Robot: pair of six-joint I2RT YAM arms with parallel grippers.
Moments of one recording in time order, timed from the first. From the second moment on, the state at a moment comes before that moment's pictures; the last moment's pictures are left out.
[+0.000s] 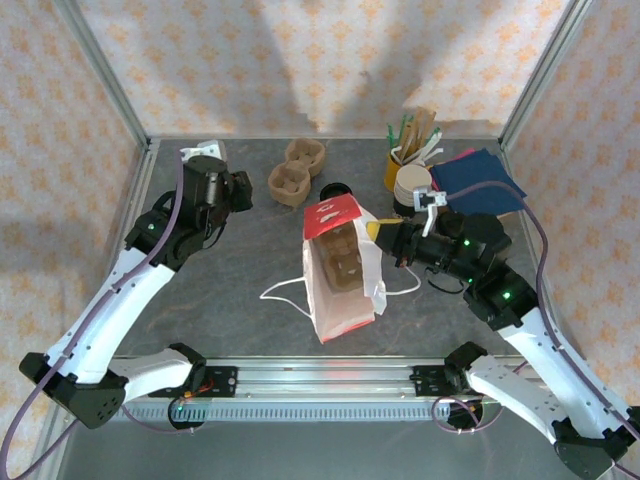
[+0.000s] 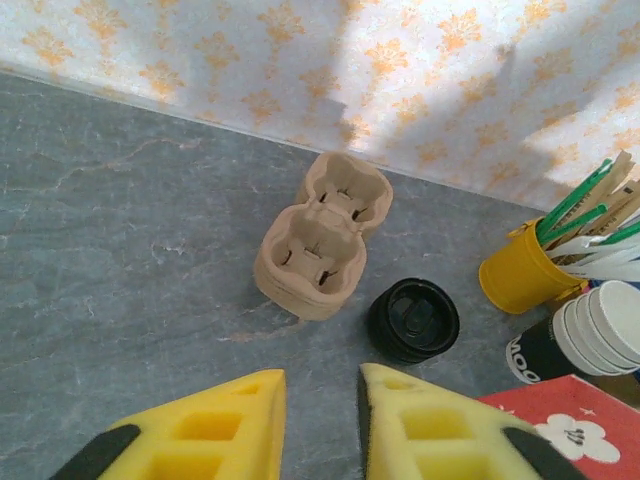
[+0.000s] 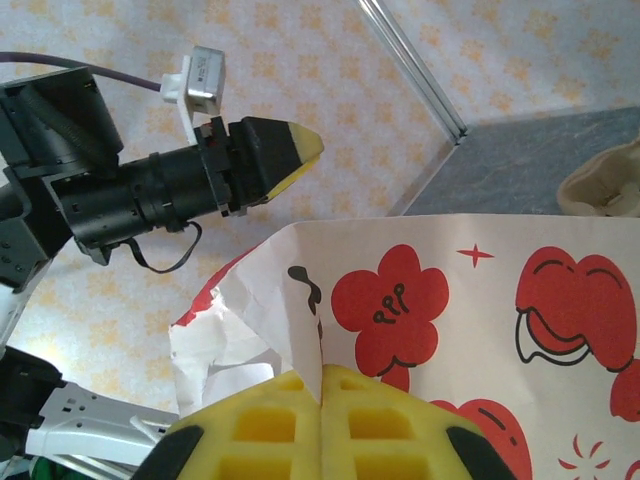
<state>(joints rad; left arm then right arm) -0.46 1.14 1.35 -0.74 -0.32 -0.57 0.57 0.74 0.90 -0.24 -0.51 0.64</state>
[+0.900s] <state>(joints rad) -0.46 1.15 1.28 -0.68 -0.31 -0.60 0.60 1.20 1.06 -0.28 -0.58 0.90</state>
